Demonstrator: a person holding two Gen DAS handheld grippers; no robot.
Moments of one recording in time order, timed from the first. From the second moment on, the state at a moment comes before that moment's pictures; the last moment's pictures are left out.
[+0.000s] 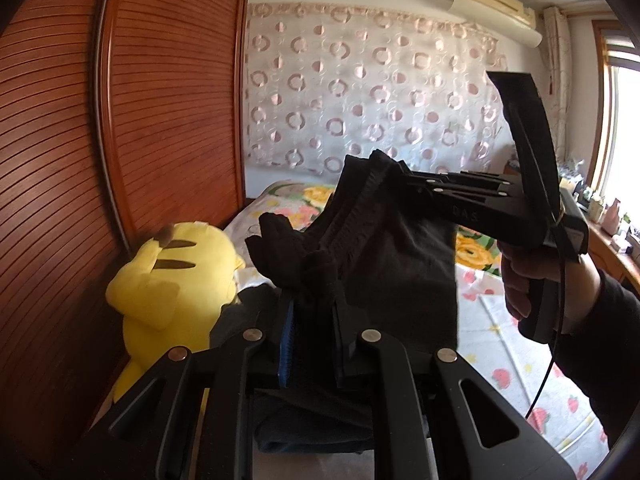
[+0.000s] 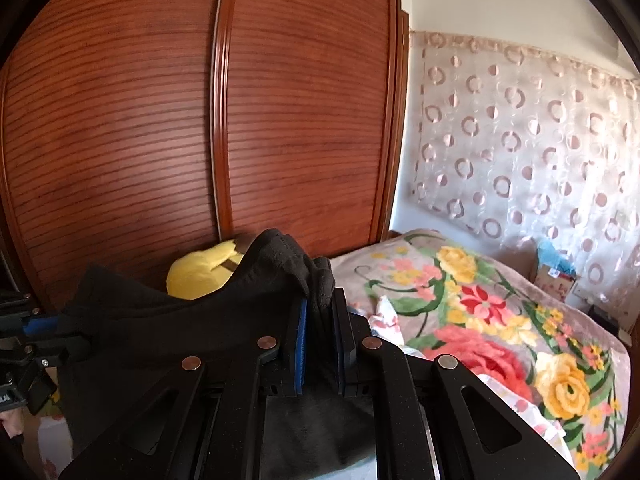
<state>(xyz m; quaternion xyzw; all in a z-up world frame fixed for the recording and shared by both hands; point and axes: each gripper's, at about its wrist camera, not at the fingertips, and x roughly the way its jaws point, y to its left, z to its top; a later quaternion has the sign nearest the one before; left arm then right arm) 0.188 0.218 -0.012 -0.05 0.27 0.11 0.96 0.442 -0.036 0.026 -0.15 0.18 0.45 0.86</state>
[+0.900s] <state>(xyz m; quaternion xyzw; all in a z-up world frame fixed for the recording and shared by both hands) 0.189 0.216 -0.009 -0.02 0.29 0.12 0.95 0.423 -0.080 0.038 -0.10 0.23 0.45 0.86</state>
